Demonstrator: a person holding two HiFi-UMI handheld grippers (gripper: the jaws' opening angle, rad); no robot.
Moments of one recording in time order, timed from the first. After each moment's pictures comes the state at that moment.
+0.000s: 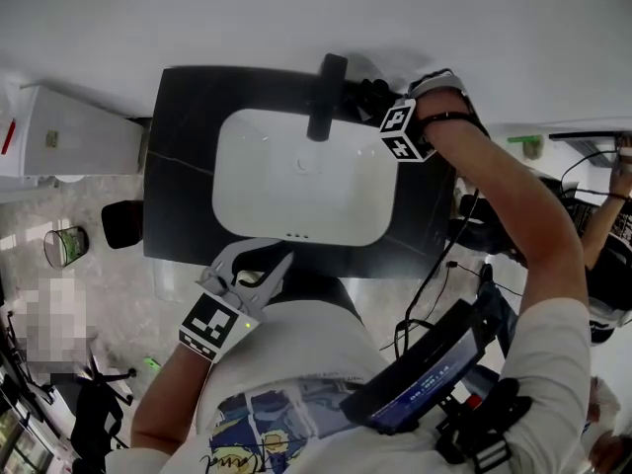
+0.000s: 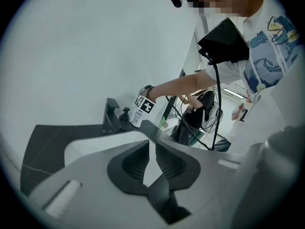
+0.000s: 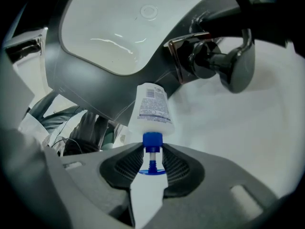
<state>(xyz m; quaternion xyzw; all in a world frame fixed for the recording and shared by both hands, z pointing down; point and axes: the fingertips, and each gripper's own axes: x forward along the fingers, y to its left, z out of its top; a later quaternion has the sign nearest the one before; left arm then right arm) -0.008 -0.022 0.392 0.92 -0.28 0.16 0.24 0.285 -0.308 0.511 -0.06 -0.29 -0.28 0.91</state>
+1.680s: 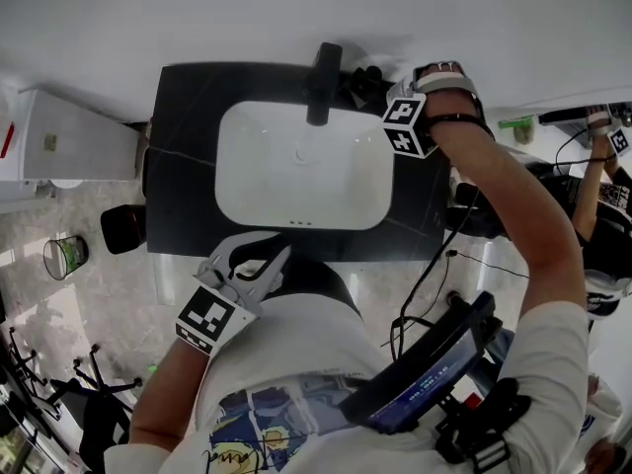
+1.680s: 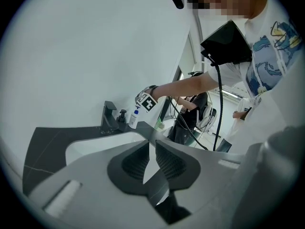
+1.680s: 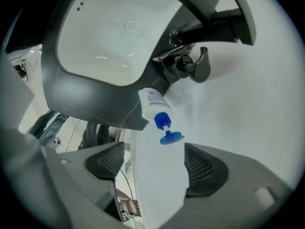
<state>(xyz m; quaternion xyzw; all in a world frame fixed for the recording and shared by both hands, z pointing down) -0.025 -0.002 0.383 0.93 -0.26 0.14 0.23 0.278 -0.279 0.473 0.05 -0.33 -0.25 0.91</state>
